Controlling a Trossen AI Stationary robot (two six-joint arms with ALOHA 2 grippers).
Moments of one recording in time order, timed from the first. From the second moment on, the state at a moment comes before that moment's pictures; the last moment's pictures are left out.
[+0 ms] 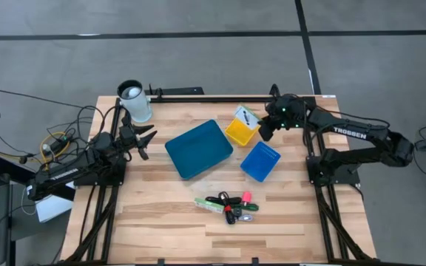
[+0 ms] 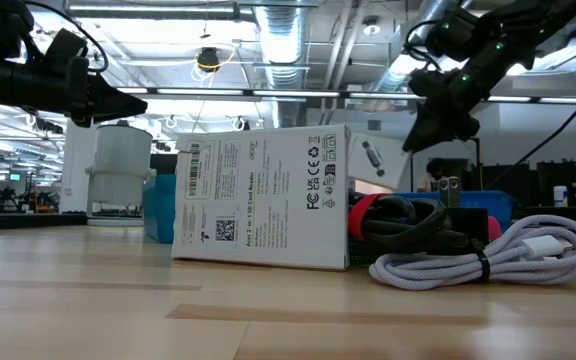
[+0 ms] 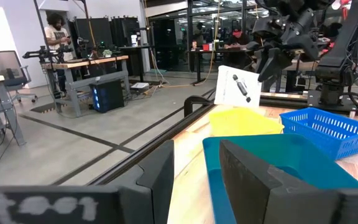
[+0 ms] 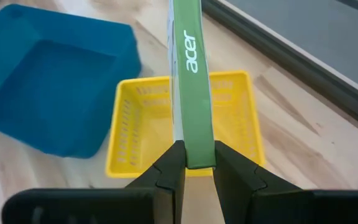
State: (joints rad) left arm 0.43 0.01 0.02 0.03 -0.11 0.06; right arm -0.56 1.10 0.70 -0.36 -0.05 0.13
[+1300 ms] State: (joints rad) left arm 0.43 0.01 0.02 0.03 -0.11 0.06; right arm -0.46 1.10 0.70 -0.36 0.06 0.12
